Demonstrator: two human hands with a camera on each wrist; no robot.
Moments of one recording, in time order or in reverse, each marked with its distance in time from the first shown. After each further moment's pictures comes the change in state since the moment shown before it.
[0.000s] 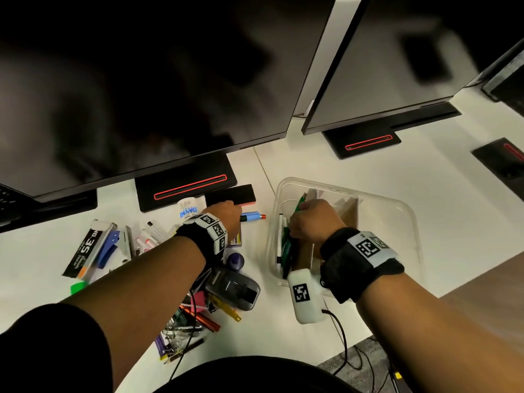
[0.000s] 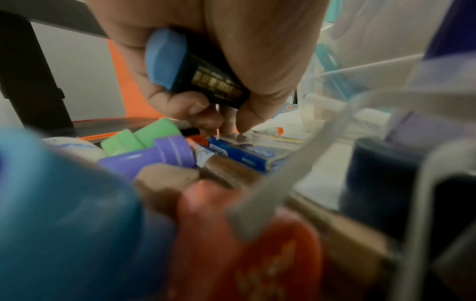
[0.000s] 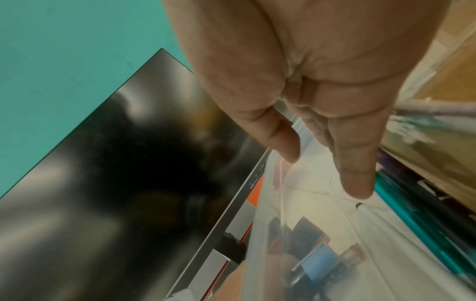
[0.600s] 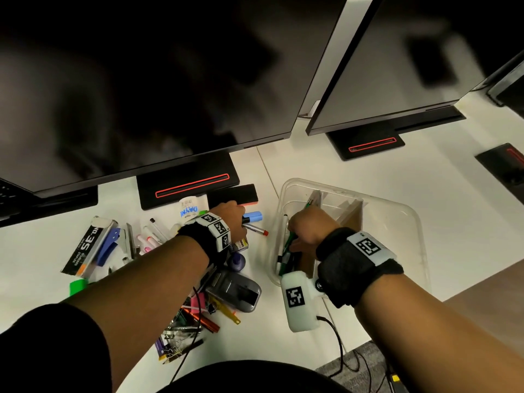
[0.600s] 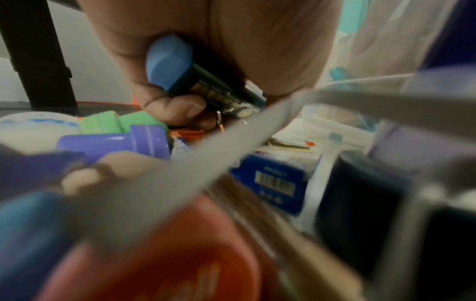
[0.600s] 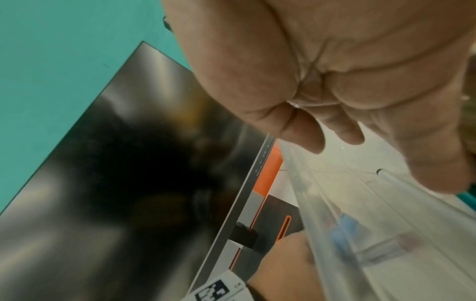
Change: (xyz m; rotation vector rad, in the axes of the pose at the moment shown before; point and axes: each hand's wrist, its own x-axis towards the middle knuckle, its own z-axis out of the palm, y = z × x) left_hand 0.006 -0.003 0.009 -0.124 0.024 0.030; right_hand -0.008 -0.014 0.000 -0.925 -0.228 -0.295
